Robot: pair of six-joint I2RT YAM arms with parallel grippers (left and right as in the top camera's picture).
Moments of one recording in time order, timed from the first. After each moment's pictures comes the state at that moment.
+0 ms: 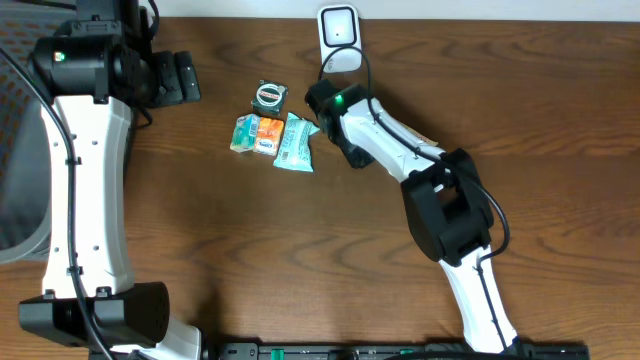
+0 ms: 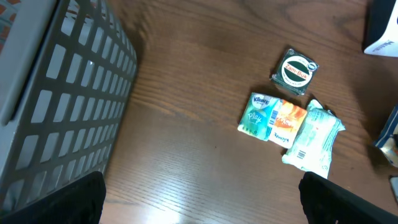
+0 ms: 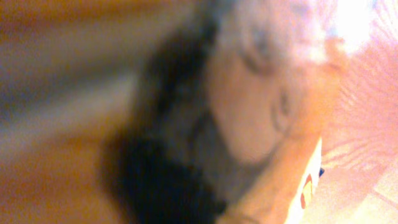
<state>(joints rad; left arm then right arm) 0.03 1.72 2.00 -1.36 -0.09 -0.18 0.57 2.37 1.94 -1.19 0.52 0.11</state>
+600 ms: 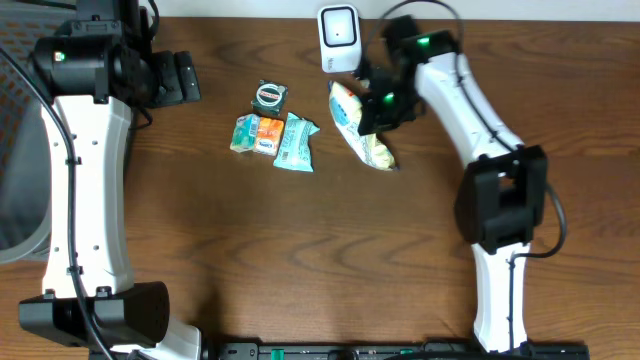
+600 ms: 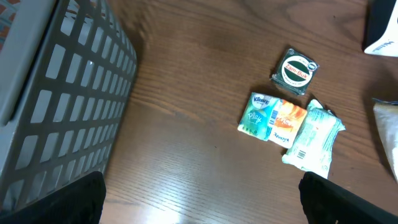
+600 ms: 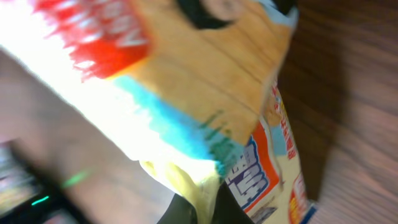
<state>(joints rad) 0.03 1.72 2.00 -1.36 -0.09 -0.18 0.26 2.31 2.09 -1.29 -0.56 -0.09</state>
